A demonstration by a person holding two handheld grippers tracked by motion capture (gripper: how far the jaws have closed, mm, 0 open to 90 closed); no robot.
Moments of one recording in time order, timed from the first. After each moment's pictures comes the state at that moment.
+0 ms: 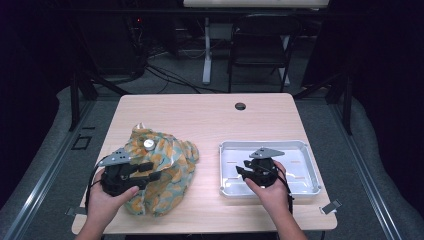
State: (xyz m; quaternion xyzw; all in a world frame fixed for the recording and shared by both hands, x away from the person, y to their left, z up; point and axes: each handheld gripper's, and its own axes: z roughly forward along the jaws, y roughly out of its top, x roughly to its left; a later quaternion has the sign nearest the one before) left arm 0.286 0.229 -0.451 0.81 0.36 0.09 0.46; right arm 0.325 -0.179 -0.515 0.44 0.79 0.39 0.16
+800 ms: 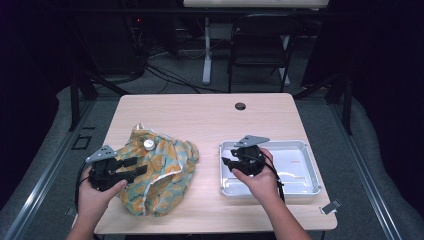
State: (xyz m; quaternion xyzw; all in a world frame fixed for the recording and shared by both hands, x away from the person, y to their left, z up) left arm 0.306 0.263 -0.473 0.78 0.42 0.11 0.45; right arm 0.343 -0.140 -0.480 0.39 0.81 0.40 0.16
